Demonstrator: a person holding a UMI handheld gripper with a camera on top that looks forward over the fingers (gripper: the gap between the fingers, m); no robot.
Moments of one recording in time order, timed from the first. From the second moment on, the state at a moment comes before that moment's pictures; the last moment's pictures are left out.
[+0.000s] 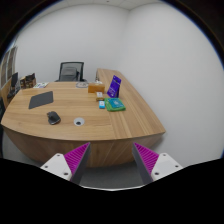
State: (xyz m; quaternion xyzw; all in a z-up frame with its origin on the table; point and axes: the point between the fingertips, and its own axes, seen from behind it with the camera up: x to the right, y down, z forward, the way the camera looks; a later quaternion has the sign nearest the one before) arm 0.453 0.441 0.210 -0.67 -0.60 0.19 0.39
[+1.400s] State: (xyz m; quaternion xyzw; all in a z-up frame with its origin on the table) arm 0.363 0.154 0.150 -0.63 -0.67 0.28 0.27
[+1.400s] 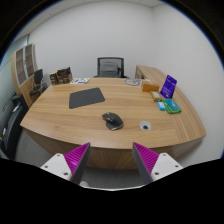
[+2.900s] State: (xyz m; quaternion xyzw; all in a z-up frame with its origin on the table) arm 0.095 0.183 -0.020 -0.68 -0.65 0.23 0.27
